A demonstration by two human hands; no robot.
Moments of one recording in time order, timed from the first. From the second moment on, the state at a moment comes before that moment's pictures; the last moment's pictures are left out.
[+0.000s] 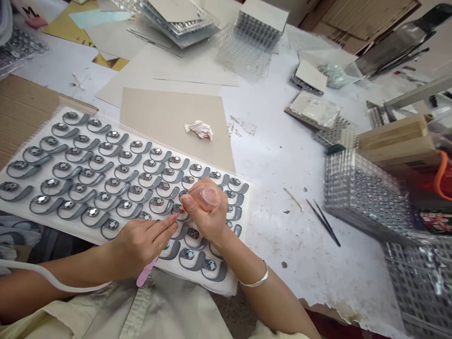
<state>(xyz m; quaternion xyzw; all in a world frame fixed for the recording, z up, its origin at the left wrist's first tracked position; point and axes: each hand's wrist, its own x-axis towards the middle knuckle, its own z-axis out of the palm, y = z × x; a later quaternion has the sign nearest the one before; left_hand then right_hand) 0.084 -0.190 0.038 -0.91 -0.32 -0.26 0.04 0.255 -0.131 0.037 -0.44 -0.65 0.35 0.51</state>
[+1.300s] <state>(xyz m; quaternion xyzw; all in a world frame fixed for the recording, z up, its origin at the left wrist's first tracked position) 0.084 -0.194 0.033 -0.91 -0.32 -0.25 0.07 0.255 -0.130 0.032 -0.42 -0.67 0.32 0.52</state>
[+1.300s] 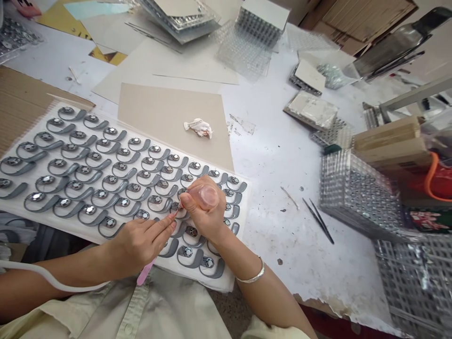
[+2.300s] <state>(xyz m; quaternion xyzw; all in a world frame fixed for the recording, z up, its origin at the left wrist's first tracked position) 0.073 -0.189 0.041 -0.89 -0.31 -0.32 0.00 0.376 -0.137 0.065 -0.70 -0.68 -0.01 0.20</state>
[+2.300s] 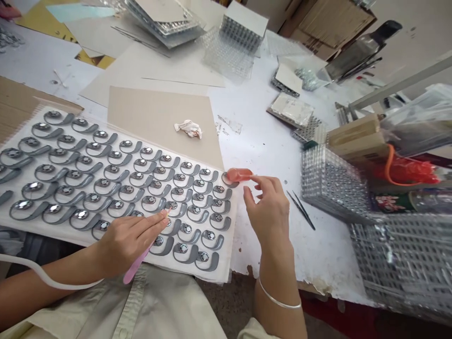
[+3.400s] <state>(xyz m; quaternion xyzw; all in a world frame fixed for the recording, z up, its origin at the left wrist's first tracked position) 0.074 -0.192 0.035 -0.89 -0.25 -0.38 -0.08 0.379 -0.197 0.069 -0.73 -0.63 0.09 0.25</state>
